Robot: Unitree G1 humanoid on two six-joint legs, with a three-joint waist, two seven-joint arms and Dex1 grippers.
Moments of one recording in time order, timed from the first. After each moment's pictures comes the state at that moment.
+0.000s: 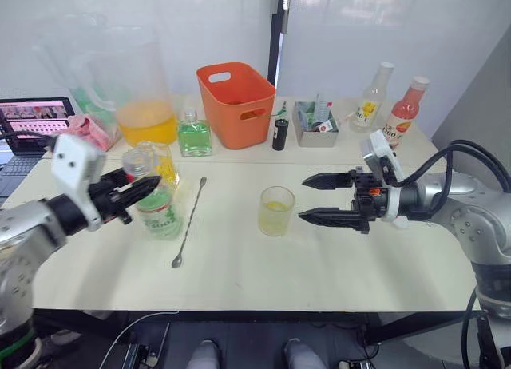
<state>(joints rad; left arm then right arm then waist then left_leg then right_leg) -0.20 0.78 0.64 -0.58 -0.63 0.98 -0.70 -0.66 -0.84 0.01 -0.25 0.83 0.83 1.09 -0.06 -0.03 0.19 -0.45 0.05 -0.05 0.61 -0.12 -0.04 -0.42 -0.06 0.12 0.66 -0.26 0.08</state>
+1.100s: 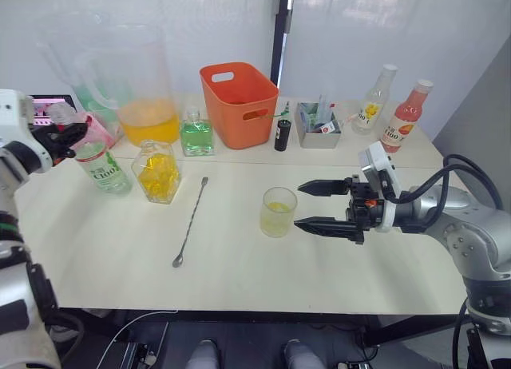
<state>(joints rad) -0.99 0.93 0.29 0.92 -0.29 0.34 -0.78 -0.56 -0.78 -0.05 -0.35 0.81 0.82 1.02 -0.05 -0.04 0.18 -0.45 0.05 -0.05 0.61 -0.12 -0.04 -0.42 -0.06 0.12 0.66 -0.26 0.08</state>
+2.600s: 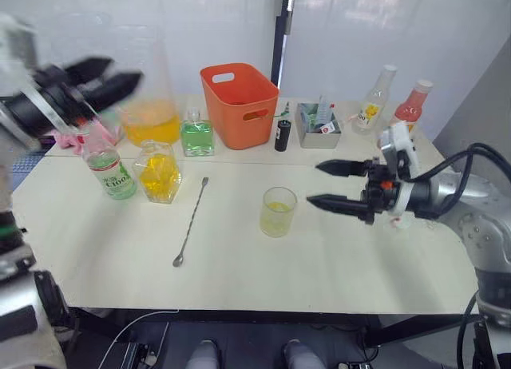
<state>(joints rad) -0.77 0.88 0.41 -0.06 -0.74 0.85 -0.85 -0.62 -0.82 -0.12 -0.24 0.77 0.75 0.99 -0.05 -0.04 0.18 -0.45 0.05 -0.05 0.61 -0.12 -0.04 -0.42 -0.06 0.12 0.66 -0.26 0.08</state>
